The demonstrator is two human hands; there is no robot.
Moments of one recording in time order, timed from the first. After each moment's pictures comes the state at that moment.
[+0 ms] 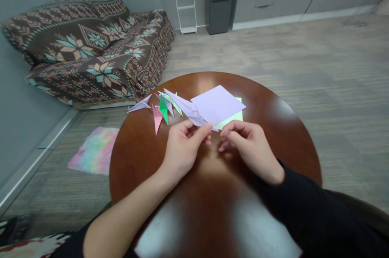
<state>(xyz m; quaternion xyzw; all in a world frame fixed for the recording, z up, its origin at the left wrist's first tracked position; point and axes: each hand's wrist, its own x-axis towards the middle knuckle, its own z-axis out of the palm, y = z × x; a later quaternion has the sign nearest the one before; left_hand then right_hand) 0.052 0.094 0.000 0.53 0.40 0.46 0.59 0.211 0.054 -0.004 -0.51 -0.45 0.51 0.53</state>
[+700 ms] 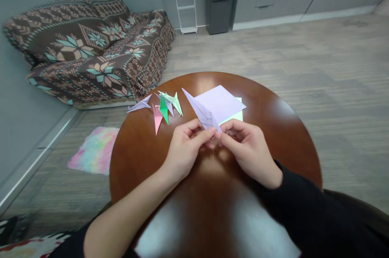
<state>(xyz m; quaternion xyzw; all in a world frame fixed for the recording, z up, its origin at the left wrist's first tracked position) 0.054 0.092 0.001 0.49 0.35 0.43 0.67 0.202 0.052 -0.003 -0.45 -0.48 0.50 0.57</state>
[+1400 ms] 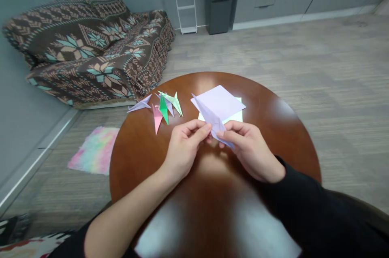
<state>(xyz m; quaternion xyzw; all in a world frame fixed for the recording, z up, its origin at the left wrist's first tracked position) 0.053 0.093 -0.001 0.49 0.34 0.45 0.66 0.207 0.058 -0.008 -0.43 -0.39 0.59 0.56</state>
